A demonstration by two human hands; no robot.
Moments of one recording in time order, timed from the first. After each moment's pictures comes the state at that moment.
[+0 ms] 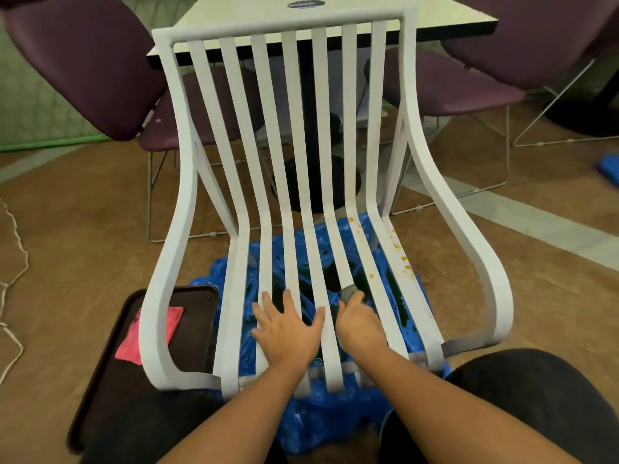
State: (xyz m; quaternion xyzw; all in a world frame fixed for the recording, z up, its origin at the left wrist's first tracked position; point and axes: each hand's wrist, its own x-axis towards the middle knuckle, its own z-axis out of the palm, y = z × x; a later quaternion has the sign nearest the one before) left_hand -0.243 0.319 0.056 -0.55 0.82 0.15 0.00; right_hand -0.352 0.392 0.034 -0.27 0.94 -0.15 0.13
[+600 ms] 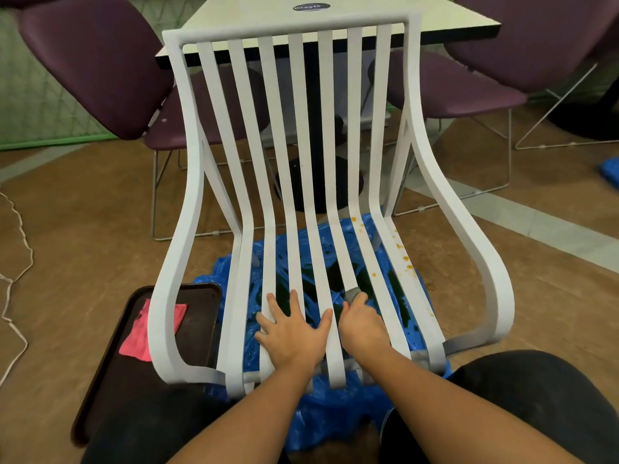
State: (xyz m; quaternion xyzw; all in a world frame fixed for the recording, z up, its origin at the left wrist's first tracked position) left_hand -0.238 0.330 0.061 -0.56 0.82 0.13 0.03; right_hand -0.345 0.398 0.040 -0.24 0.95 -0.14 0.14
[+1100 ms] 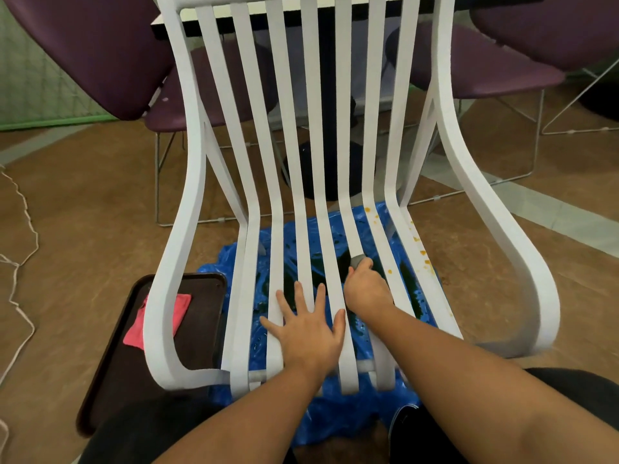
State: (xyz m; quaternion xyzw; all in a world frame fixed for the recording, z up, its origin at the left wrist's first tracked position) left_hand -0.243 0.324 0.056 -0.45 0.88 0.12 0.05; right_hand -0.394 0.333 0.036 -0.25 0.95 -0.12 0.15
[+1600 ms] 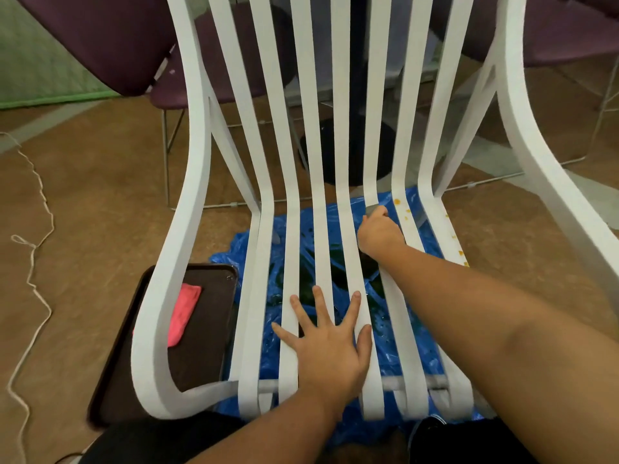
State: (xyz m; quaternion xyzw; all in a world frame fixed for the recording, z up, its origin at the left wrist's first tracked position) left_hand -0.247 0.320 0.042 -0.43 0.90 0.11 0.01; right_hand -0.483 0.224 0.020 -0.25 0.94 -0.12 0.18
